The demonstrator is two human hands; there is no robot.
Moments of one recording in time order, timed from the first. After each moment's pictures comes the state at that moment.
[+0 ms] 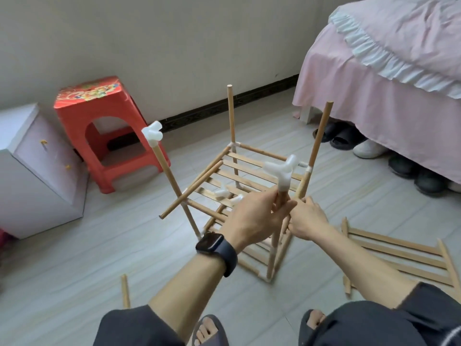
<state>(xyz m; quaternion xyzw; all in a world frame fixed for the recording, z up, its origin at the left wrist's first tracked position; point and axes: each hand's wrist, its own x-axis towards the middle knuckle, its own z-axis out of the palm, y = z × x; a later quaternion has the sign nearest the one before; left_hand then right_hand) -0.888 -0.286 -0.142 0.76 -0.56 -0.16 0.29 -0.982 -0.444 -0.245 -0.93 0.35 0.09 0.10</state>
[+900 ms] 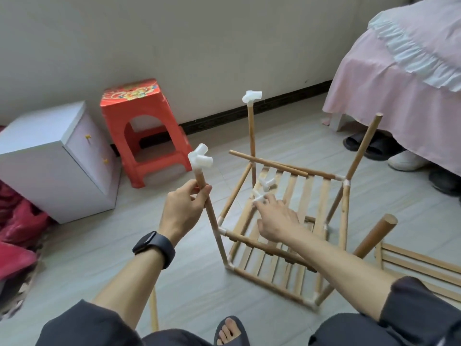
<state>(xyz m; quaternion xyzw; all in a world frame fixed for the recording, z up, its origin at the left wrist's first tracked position) -0.743 -0.163 -0.159 0.86 -0.30 -0.04 0.40 -0.873 -0.351 -0.235 -0.96 0.26 0.04 0.11</state>
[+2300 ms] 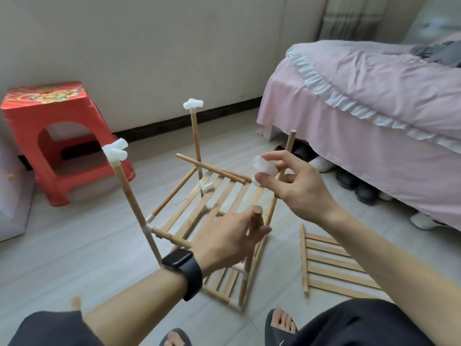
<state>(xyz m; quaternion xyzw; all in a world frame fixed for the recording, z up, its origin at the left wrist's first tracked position) -0.919 -0.255 -0.127 0.74 -0.60 -0.16 0.25 -1.038 -0.384 -0.070 -0.81 0.27 -0.32 0.41</state>
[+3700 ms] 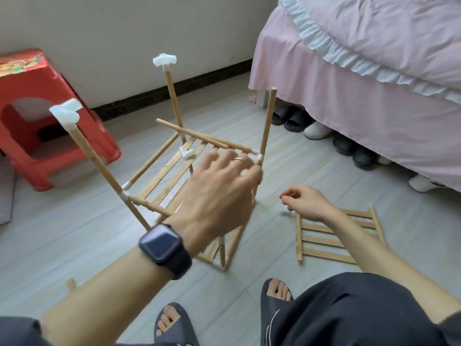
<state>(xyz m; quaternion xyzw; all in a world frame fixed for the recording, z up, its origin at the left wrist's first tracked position) -0.928 -0.282 -0.104 0.70 -0.68 0.16 0.15 -1.092 -0.480 -0.230 -0.79 0.47 -0.04 0.39</state>
